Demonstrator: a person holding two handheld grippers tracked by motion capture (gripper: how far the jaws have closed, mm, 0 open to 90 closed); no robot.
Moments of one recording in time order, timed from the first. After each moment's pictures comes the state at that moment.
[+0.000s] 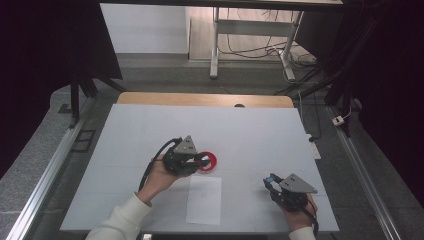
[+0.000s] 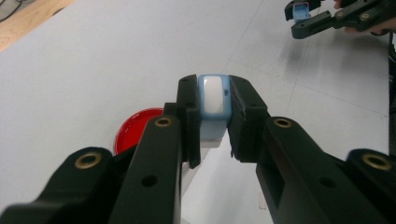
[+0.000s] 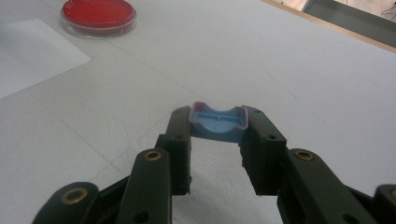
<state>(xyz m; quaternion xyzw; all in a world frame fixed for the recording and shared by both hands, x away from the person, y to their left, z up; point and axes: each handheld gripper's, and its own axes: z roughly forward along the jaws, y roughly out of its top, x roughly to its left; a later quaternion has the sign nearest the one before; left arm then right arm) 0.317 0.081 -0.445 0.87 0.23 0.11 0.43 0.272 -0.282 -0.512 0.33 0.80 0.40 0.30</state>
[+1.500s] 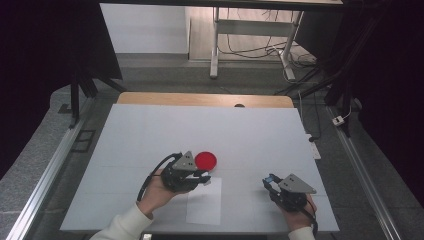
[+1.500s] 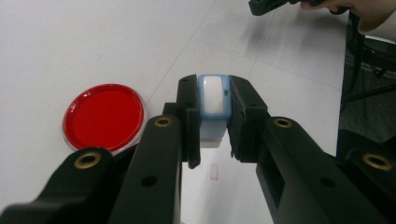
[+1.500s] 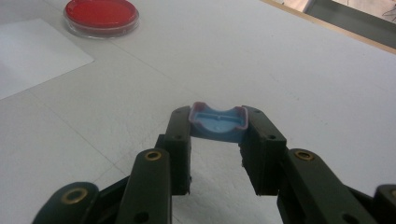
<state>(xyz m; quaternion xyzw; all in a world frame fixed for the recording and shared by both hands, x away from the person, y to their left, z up) 0.282 0.077 -0.456 0.88 0.22 0.08 0.42 0.272 -0.280 -0.512 0.33 0.80 0.40 0.30</state>
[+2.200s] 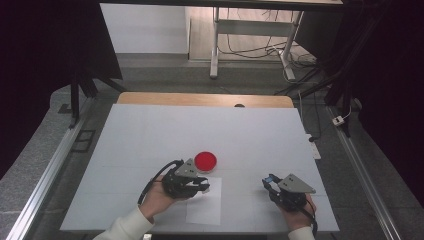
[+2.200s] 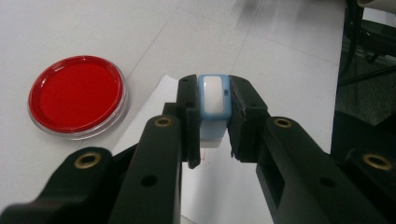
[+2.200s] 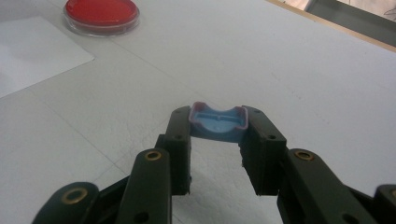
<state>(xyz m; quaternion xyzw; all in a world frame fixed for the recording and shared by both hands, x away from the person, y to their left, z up) 0.276 0.075 -0.475 0.89 0.22 0.06 0.40 0.273 -0.279 -0.513 0.33 0.80 0.40 0.29</state>
